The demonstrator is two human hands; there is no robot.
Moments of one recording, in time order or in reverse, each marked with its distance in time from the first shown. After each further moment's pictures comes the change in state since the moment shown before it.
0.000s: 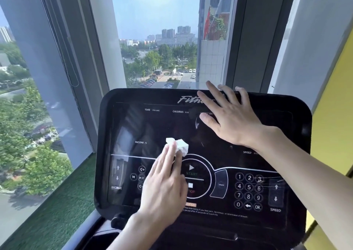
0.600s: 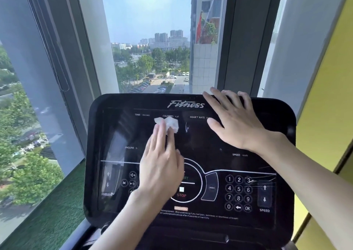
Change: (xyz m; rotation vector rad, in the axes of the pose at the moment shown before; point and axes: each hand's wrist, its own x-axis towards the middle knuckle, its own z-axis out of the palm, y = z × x) left_hand 0.057 0.013 -0.019 -0.010 0.066 -0.069; right_hand -0.018 0.026 -0.001 0.011 0.011 0.068
